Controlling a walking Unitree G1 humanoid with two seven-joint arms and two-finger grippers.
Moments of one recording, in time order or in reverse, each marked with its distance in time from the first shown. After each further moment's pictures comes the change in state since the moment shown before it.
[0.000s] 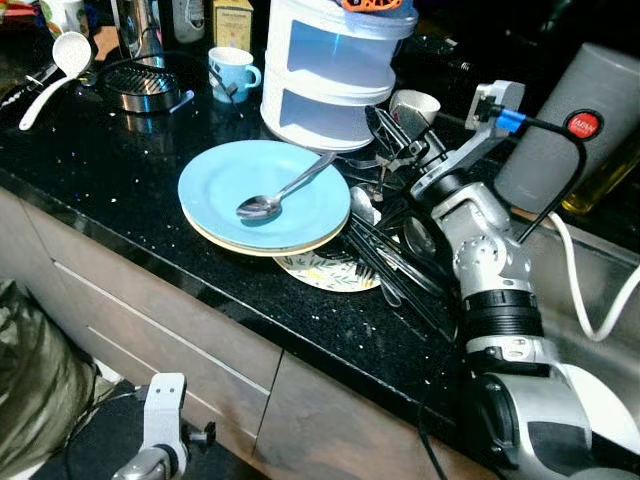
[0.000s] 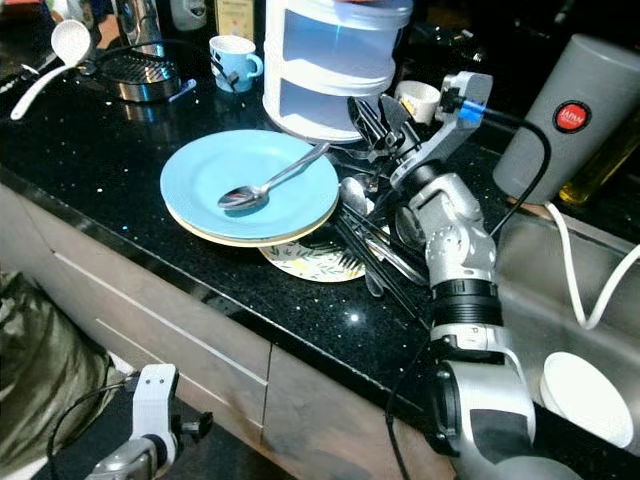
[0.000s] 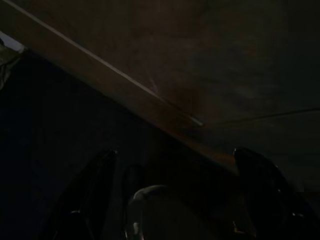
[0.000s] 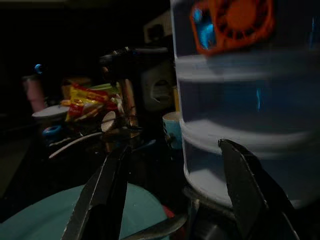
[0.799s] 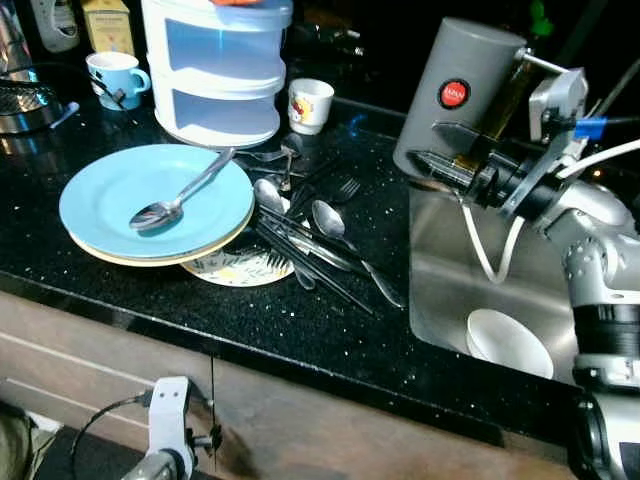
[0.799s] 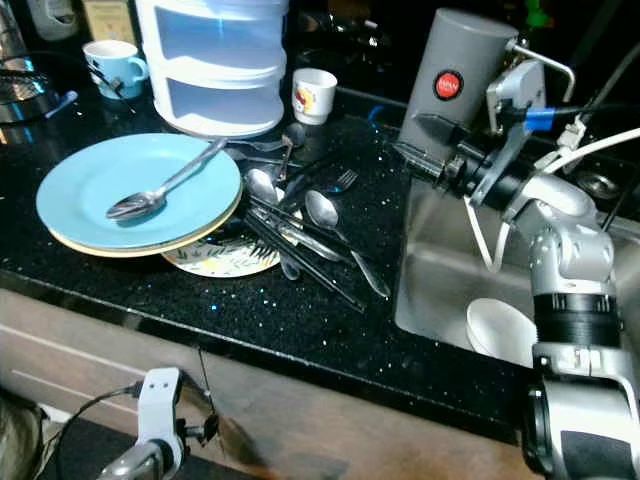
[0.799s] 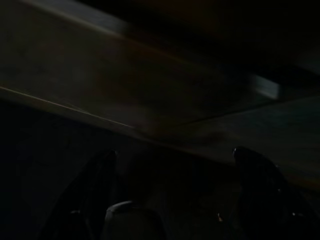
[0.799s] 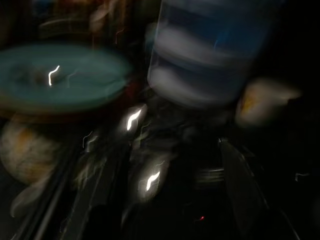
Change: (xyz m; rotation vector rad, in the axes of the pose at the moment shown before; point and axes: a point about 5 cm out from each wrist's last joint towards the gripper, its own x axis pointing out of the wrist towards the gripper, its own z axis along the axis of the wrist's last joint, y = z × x) left arm 0.001 -0.007 -0.003 -0.021 0.002 -0.011; right arm -0.070 -0.020 0.020 -0.279 0.432 0.385
